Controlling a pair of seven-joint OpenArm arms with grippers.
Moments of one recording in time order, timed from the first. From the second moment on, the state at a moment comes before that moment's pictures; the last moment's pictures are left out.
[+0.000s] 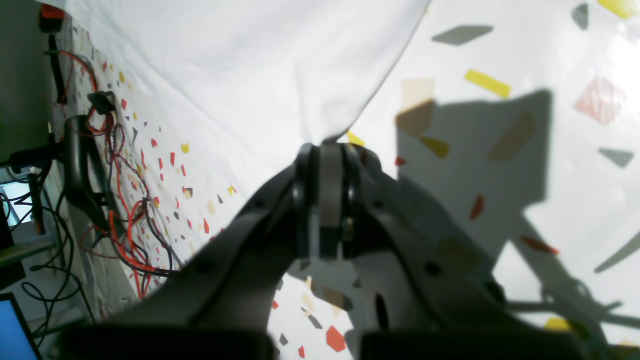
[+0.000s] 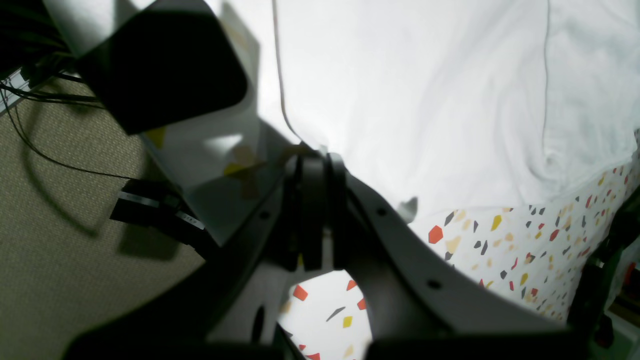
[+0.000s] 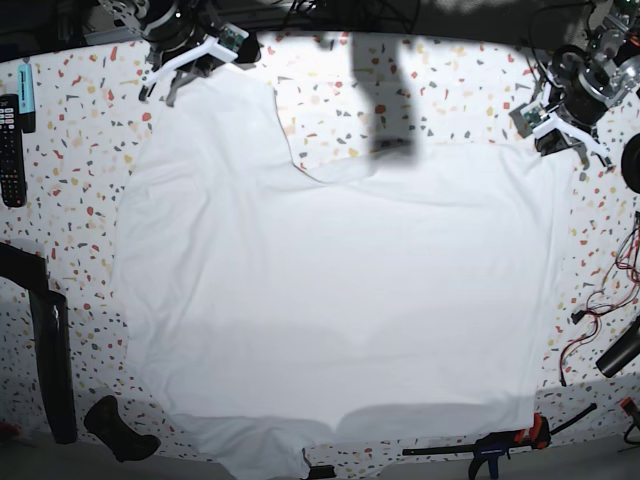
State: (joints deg) left arm 25.5 -39.1 9.1 90.8 25.9 -11.7 3.6; right arm -40.6 36.6 -18.0 113.8 -30.2 15.1 -32.9
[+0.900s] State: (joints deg) left arm 24.6 -38.8 9.2 100.9 26.3 -12.3 5.6; right arm -22.2 38.8 -18.0 117.1 -17.9 9.0 -39.0
